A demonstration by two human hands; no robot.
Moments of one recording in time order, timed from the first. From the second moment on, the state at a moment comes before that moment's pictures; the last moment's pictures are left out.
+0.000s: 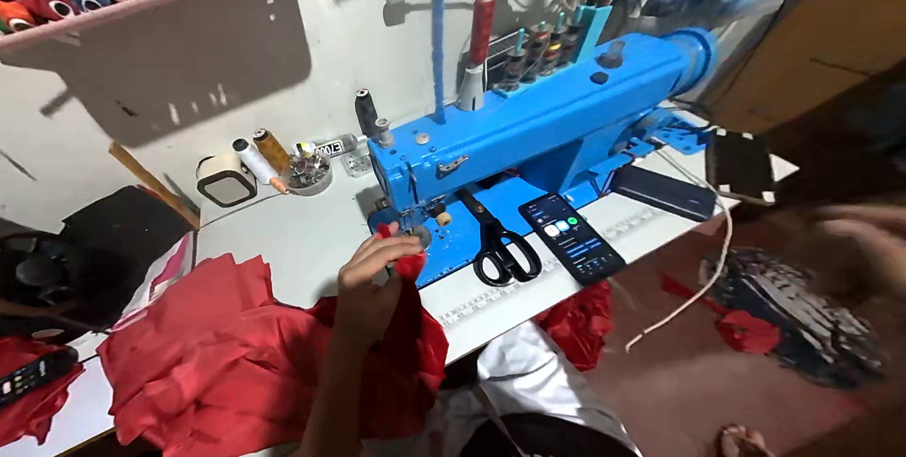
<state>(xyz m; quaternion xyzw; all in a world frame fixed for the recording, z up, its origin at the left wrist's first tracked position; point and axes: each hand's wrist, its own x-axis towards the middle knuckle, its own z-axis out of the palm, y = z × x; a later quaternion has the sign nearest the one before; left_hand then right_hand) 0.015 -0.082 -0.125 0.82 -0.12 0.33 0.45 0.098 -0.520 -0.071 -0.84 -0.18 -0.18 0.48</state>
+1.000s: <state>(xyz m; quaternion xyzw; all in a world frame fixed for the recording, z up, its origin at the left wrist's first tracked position) 0.061 -0.049 -0.138 0.95 0.21 0.01 0.24 0.082 -0.284 -0.180 -0.80 -0.26 0.31 0.44</state>
